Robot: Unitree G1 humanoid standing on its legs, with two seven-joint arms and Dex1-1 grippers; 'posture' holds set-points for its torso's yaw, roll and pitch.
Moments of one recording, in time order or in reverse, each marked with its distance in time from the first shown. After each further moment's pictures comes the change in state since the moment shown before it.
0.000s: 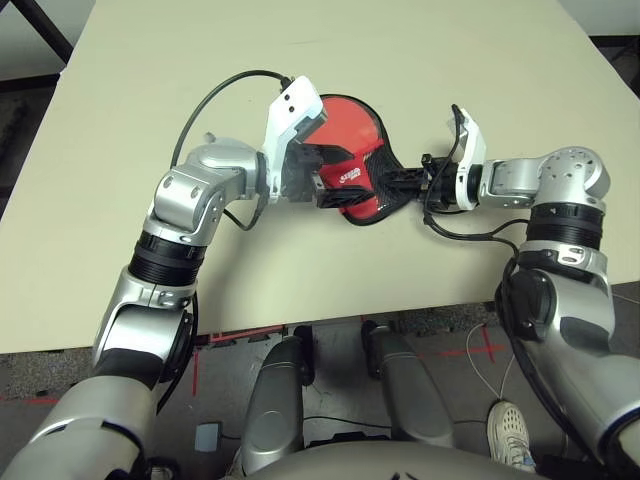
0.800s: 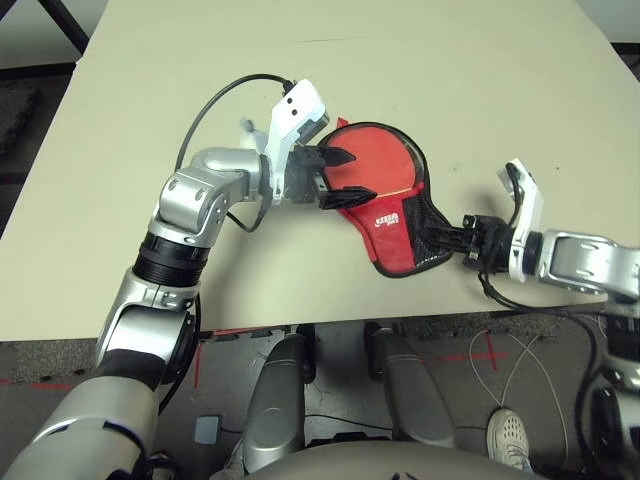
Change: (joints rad) left arm 0.001 -0.023 -0.019 0.044 0.003 -0.037 0.000; right arm 0.746 -0.337 0.309 -0.752 1.283 -0.459 -0.790
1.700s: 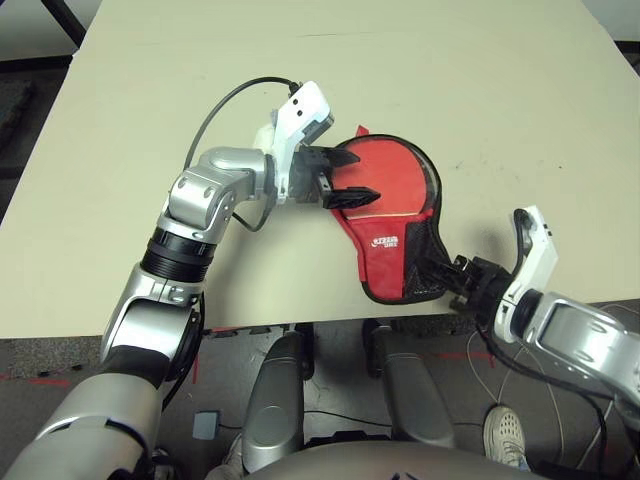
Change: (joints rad) left arm -0.016 -0.021 -0.010 0.041 0.008 -0.036 -0.013; right arm 0.312 -0.127 0.168 -0.373 0.013 -0.452 -0.087
